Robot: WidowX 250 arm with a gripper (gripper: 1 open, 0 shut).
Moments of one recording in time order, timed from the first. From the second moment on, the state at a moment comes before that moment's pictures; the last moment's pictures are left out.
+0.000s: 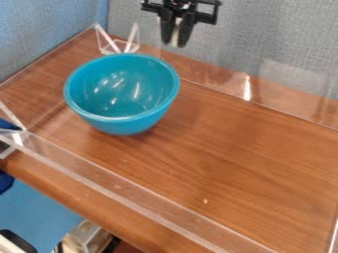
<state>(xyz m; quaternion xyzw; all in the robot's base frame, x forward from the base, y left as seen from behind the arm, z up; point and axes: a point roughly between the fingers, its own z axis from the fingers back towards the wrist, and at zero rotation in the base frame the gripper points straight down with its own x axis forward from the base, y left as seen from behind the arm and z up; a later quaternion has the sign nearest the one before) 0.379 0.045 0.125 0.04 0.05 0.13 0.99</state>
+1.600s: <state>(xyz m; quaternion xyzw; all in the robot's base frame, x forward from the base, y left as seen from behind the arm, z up) 0.338 0.048 0.092 0.07 0.07 0.27 0.96</state>
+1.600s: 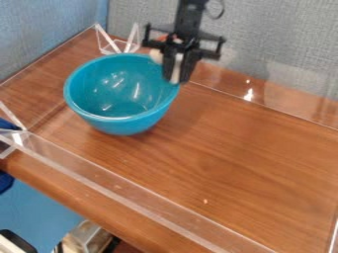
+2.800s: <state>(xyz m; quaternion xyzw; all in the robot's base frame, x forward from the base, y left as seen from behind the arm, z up) 0.318 0.121 0.081 0.10 0.08 0.29 0.95</state>
